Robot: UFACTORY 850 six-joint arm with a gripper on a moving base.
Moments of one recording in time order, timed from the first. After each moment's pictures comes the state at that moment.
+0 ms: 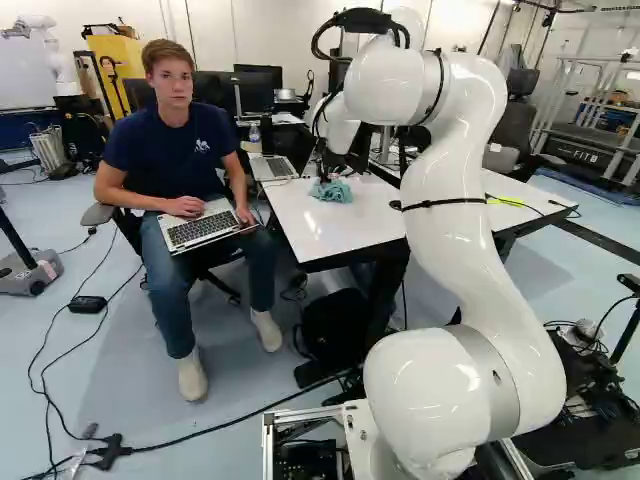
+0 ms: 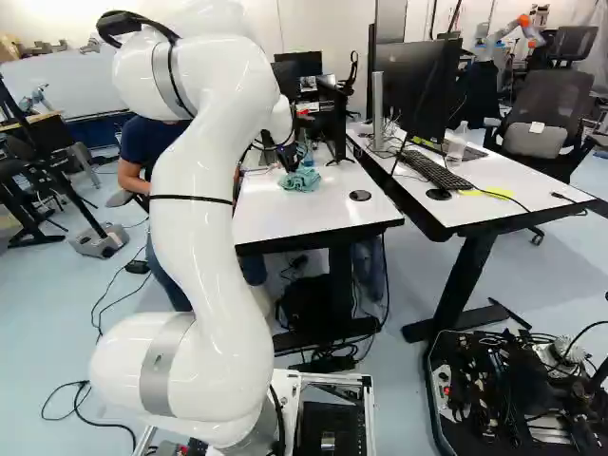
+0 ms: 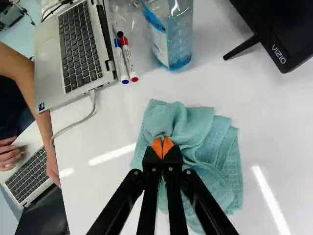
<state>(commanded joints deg) 0.8 -37.8 -88.8 12.4 -18.7 0.0</state>
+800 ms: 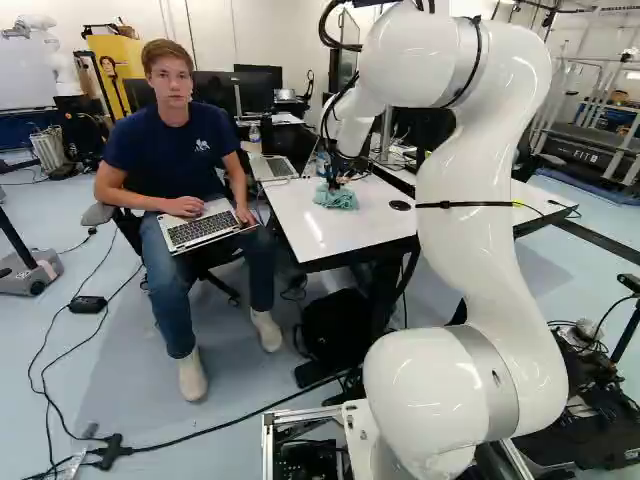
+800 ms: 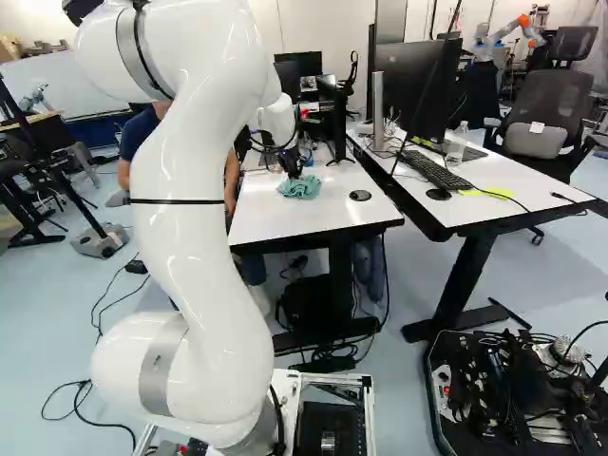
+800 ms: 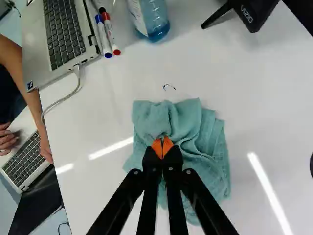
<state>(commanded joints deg) -2.0 -30.5 -78.7 12.4 -18.7 0.0</state>
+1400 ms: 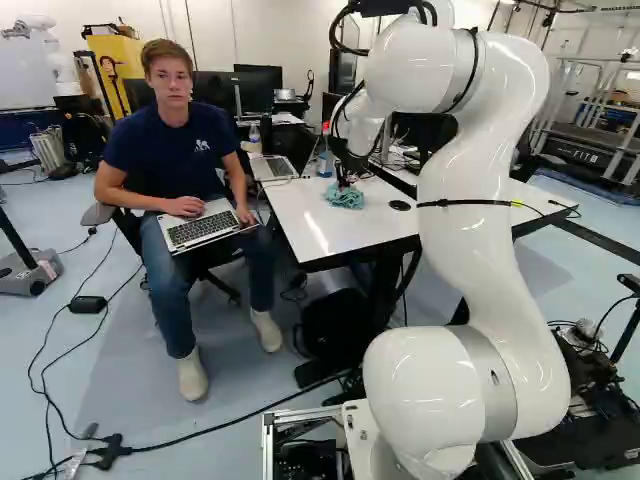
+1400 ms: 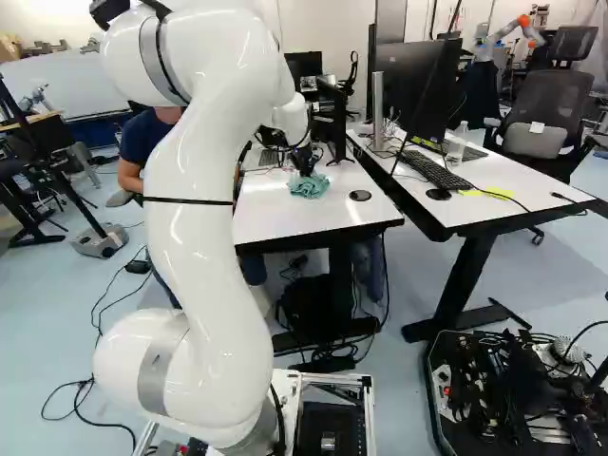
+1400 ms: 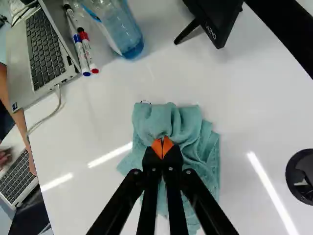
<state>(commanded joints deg) -4.8 -34.4 -84.0 12.4 -18.7 0.0</state>
